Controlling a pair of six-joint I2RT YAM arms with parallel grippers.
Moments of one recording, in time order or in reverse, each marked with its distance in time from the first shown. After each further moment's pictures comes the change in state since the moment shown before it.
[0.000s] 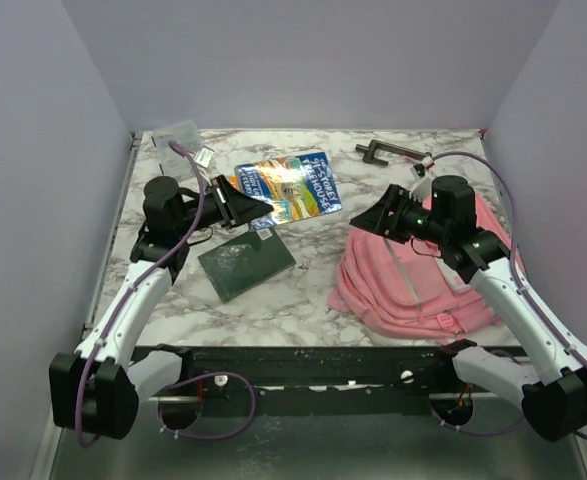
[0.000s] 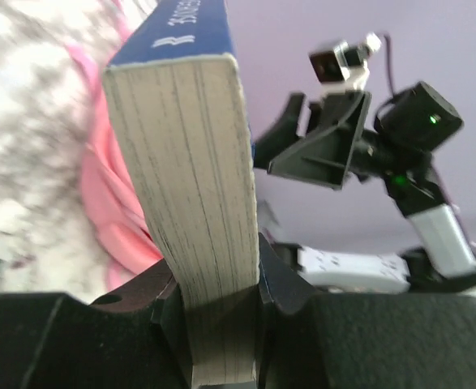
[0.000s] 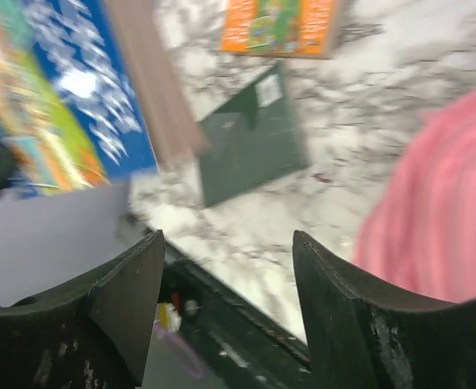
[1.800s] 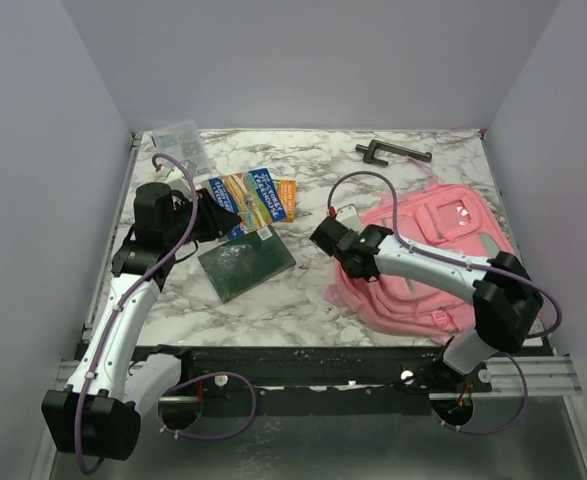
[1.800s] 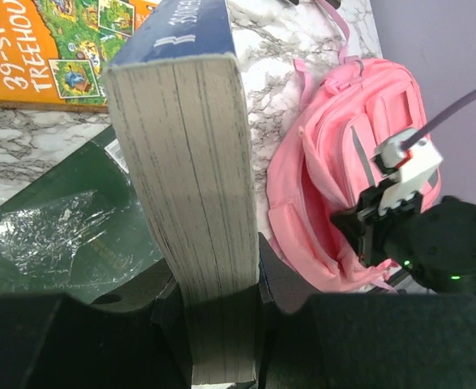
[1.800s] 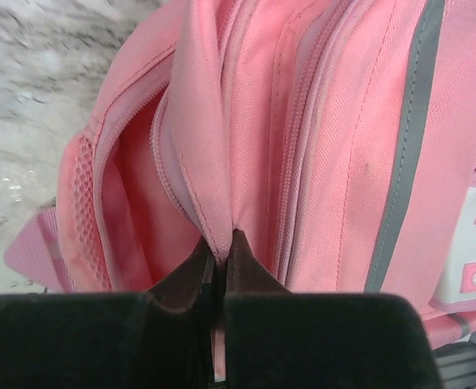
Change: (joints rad) left arm 0.061 -0.173 0.140 -0.711 -0.478 0.517; right arm 0.529 0.555 0.164 -0.523 1.093 -0.283
